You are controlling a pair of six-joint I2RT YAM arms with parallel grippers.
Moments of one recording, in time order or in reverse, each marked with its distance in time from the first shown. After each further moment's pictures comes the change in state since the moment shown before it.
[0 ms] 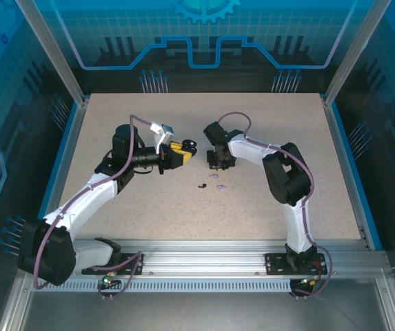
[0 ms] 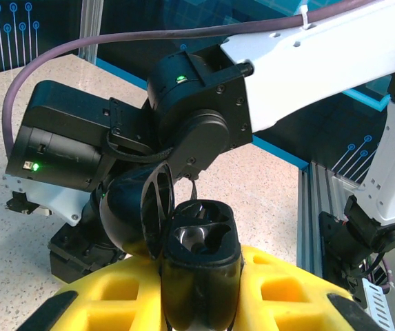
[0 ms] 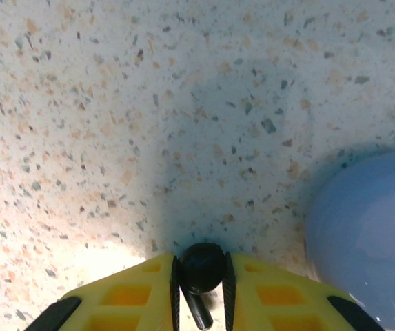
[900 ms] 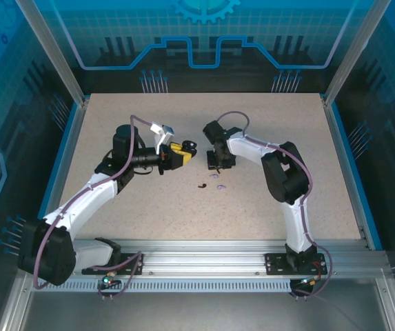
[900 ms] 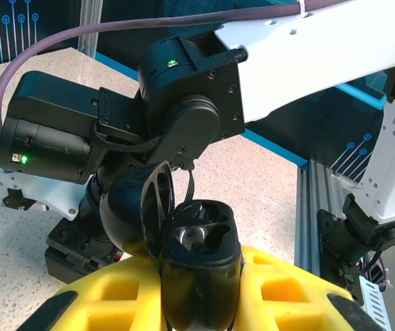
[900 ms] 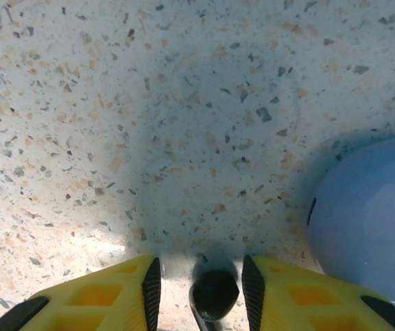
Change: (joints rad) left arm 0.000 0.000 0.000 -0.018 0.000 0.000; right arm -0.004 0.037 0.073 -0.093 0.001 -0.037
